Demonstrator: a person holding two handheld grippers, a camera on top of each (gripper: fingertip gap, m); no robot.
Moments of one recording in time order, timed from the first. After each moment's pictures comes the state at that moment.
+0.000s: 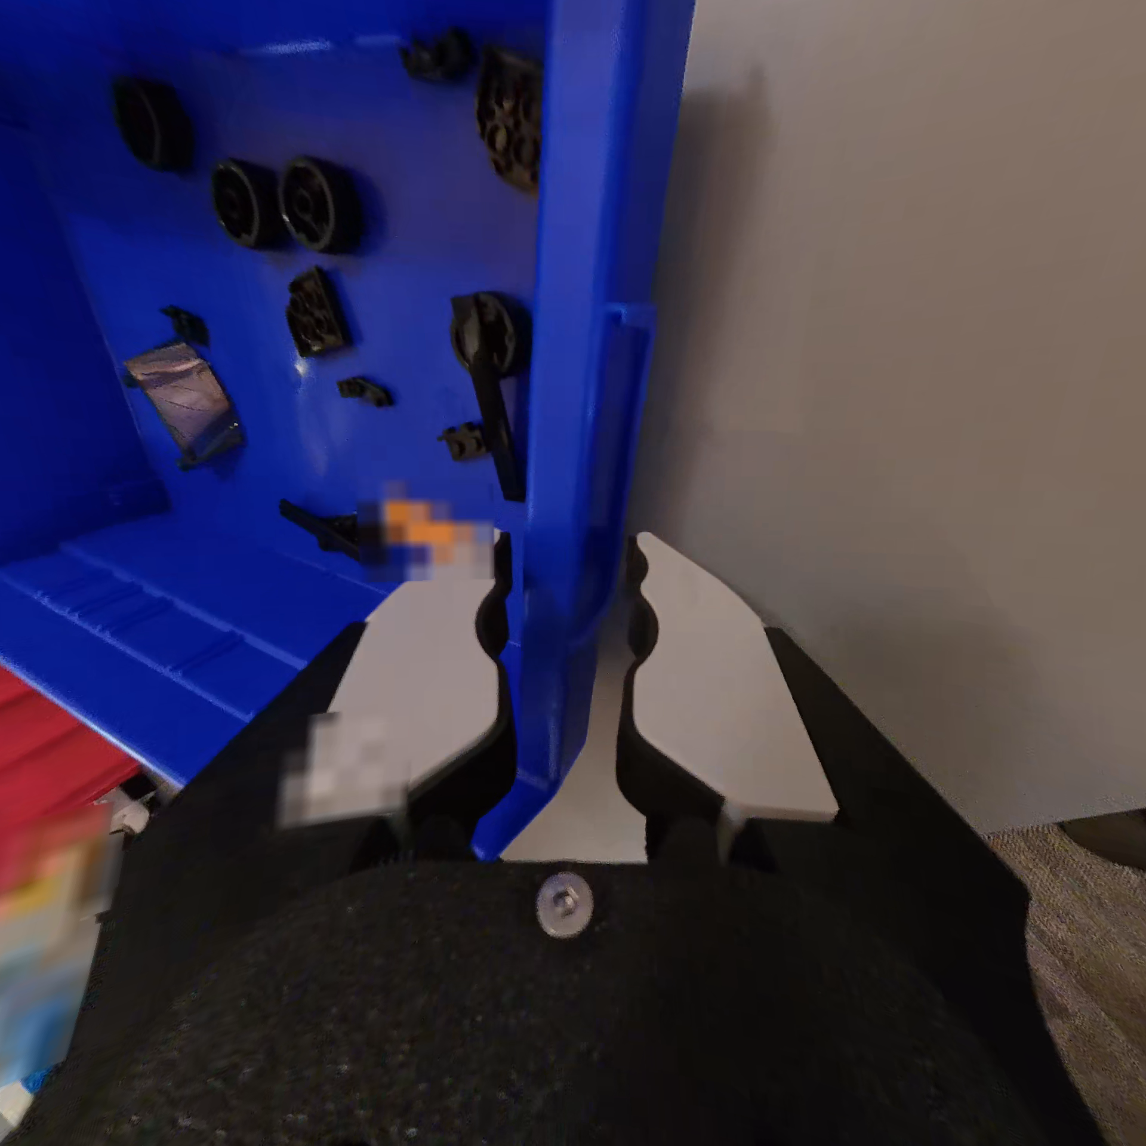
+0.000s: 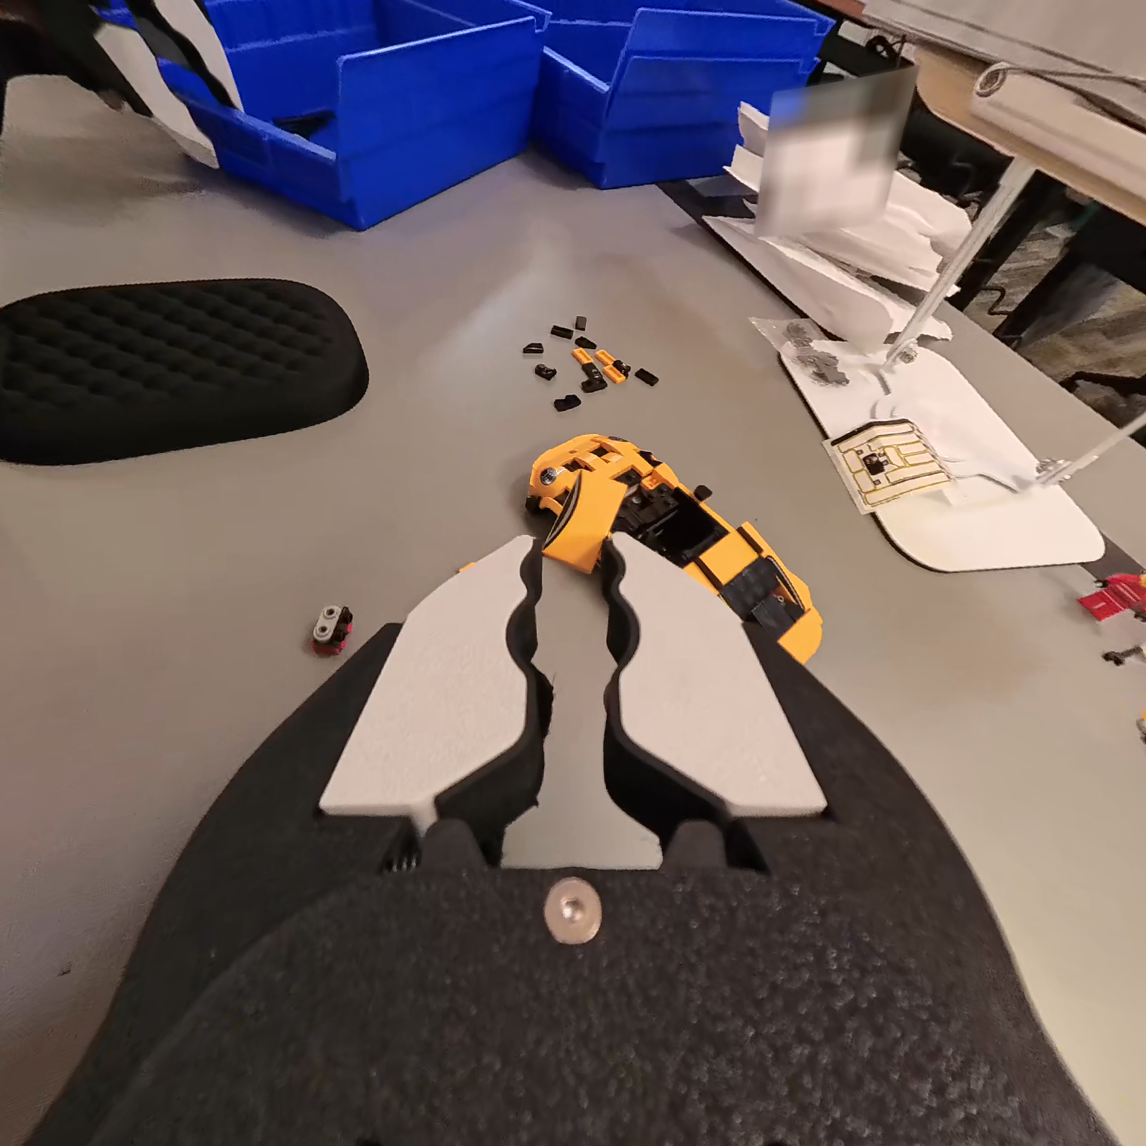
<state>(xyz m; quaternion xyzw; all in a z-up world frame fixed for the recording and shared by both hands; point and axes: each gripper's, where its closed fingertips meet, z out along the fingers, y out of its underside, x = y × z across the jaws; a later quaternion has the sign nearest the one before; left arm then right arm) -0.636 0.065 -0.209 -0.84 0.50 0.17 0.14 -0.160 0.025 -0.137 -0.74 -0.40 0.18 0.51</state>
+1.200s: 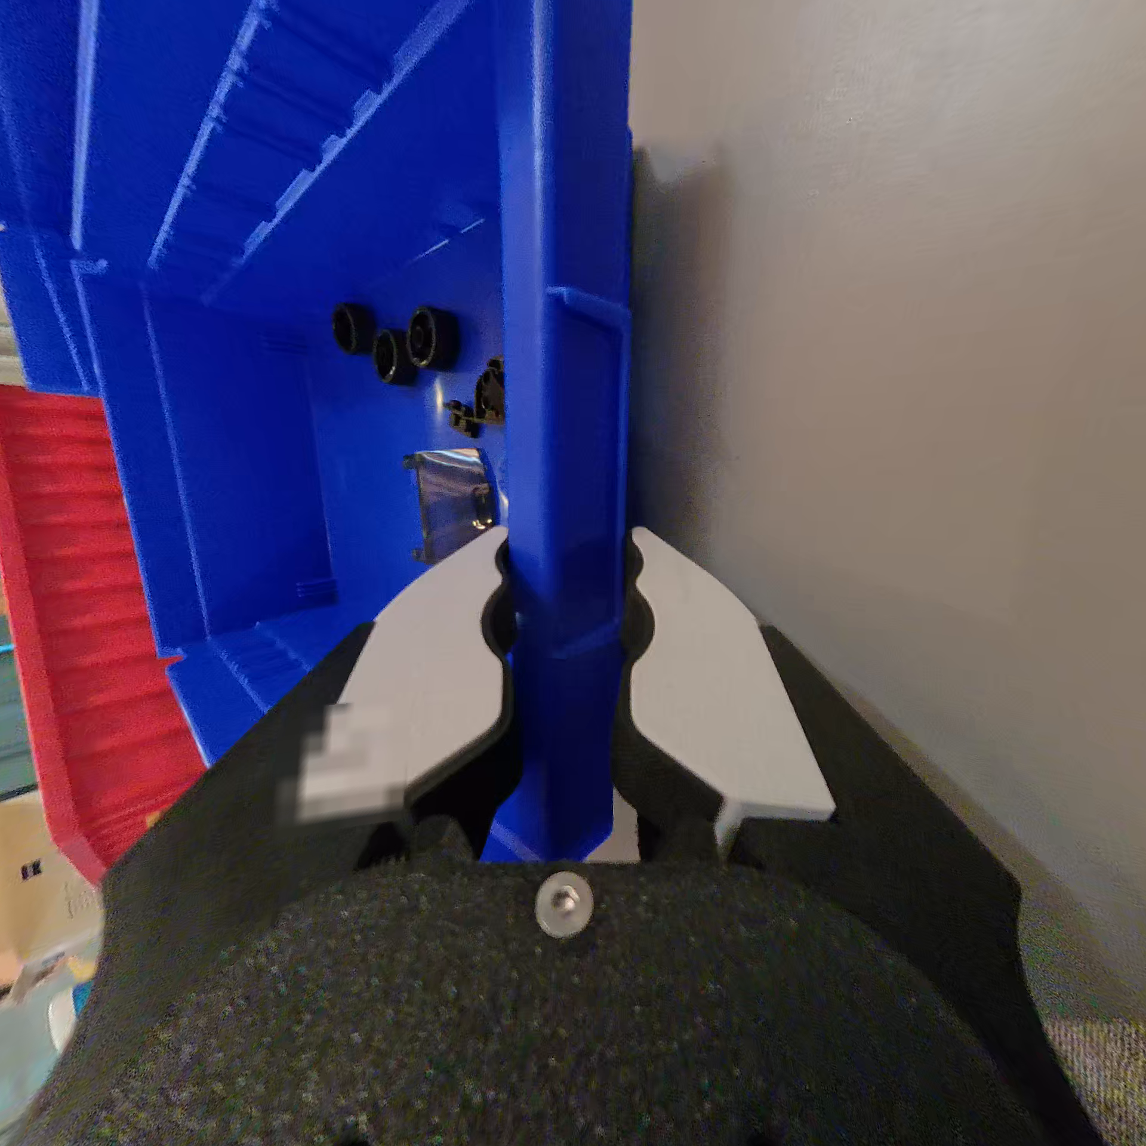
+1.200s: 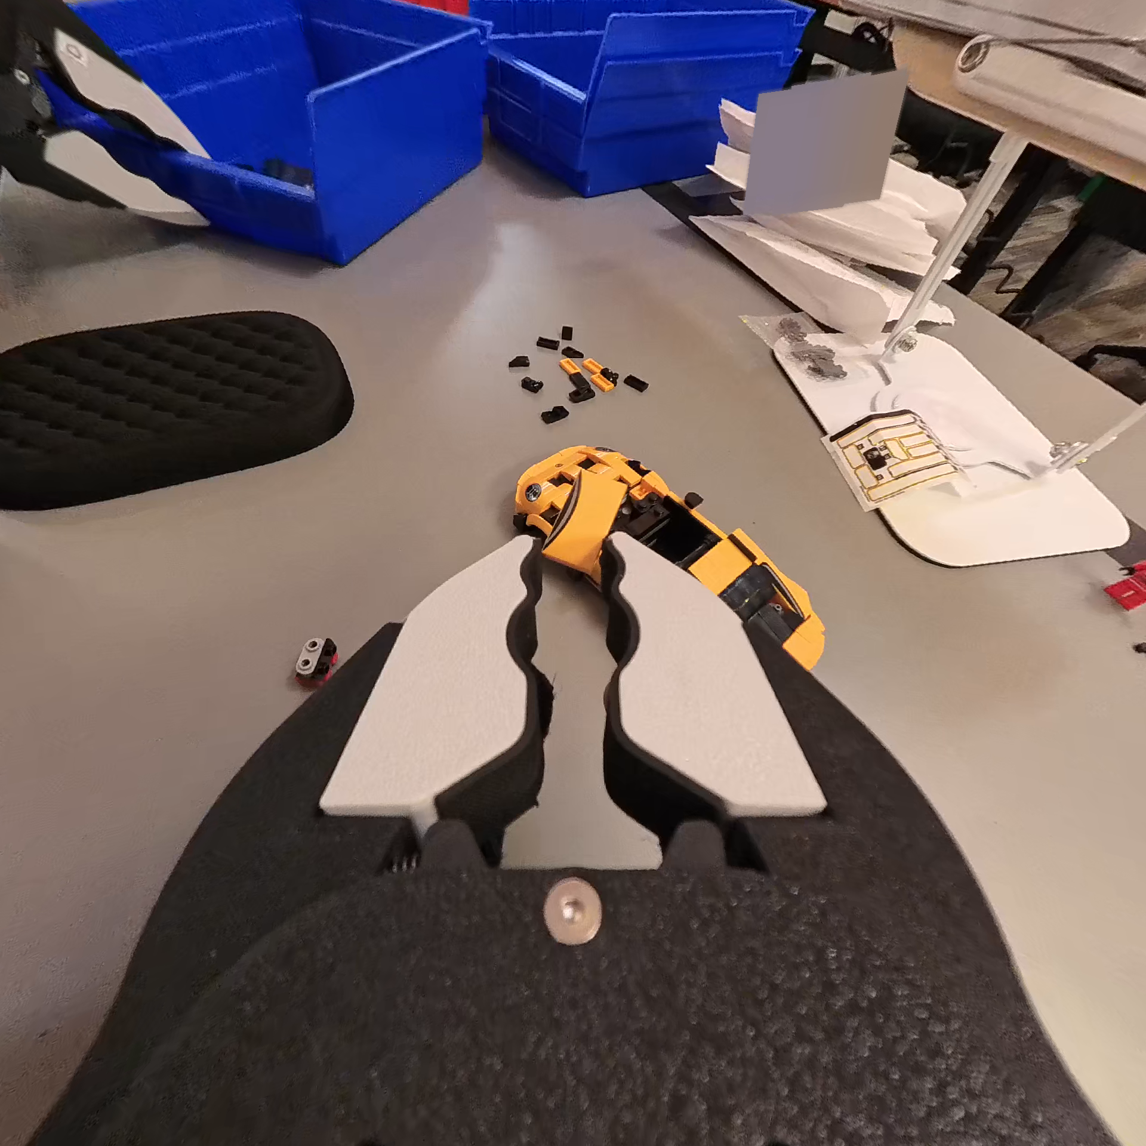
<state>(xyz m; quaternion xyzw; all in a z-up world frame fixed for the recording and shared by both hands) -0.611 0.058 -0.207 -0.76 0.51 0.24 0.32 -0.161 0.037 -0.137 -0.74 -0.38 0.19 0.51</state>
